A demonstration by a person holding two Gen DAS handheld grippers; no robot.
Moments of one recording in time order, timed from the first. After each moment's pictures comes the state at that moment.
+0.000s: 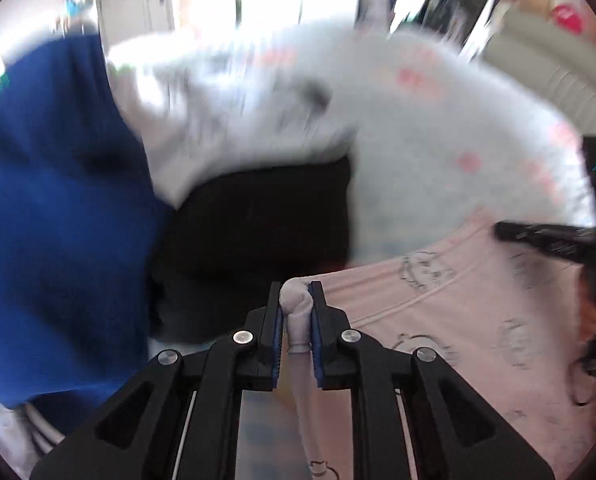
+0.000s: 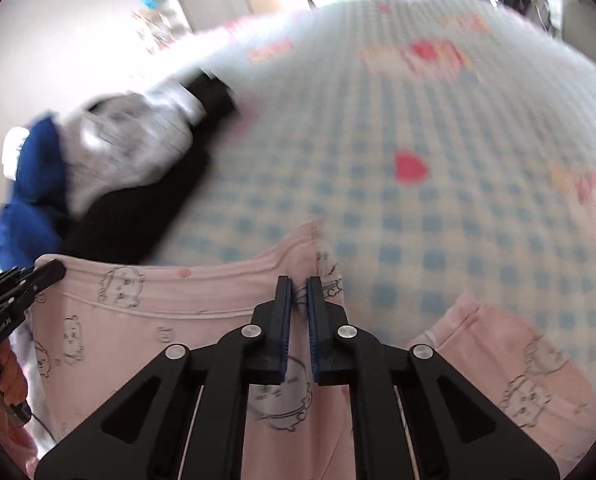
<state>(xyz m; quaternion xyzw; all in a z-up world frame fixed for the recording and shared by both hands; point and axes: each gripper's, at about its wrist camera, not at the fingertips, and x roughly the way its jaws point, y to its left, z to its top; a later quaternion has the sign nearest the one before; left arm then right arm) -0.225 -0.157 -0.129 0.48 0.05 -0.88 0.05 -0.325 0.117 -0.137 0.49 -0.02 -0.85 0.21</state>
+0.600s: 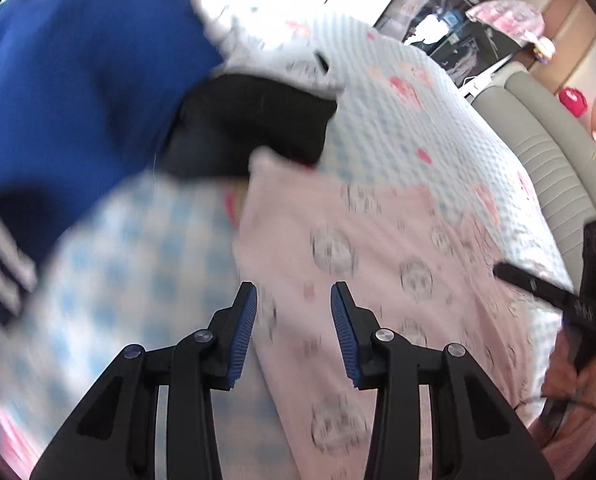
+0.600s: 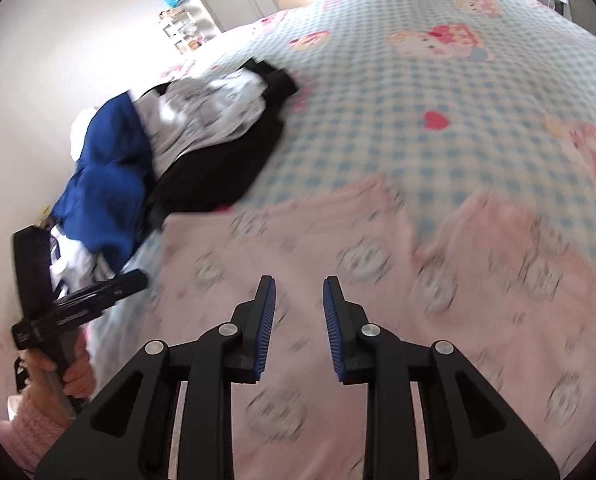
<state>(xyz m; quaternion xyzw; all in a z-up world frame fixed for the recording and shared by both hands) -0.116 -0.172 -0.126 0.46 0.25 -0.85 0.00 -0.209 0.131 -0.084 0.49 -0.07 -0.82 0.28</state>
